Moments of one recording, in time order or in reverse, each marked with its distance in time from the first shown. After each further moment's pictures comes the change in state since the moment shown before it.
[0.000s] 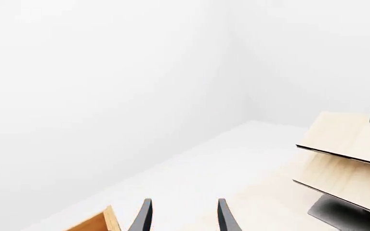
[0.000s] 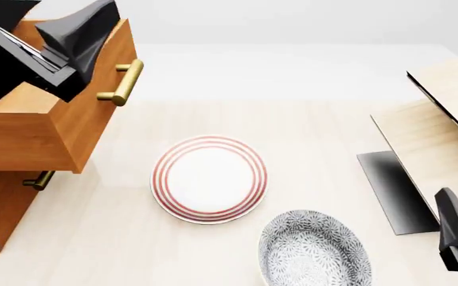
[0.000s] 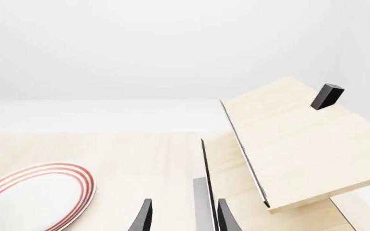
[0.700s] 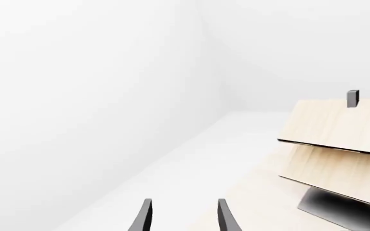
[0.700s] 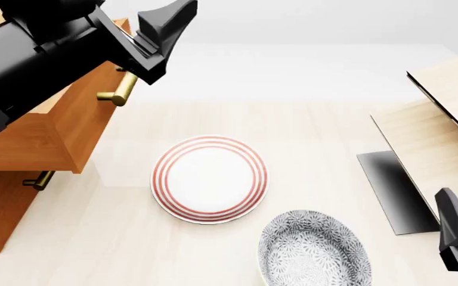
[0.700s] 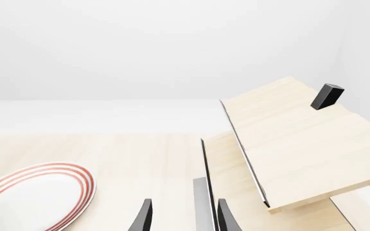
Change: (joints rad) left arm -0.117 0.247 -0.164 -0.026 0.110; right arm 0.000 0.000 0.000 0.000 0.000
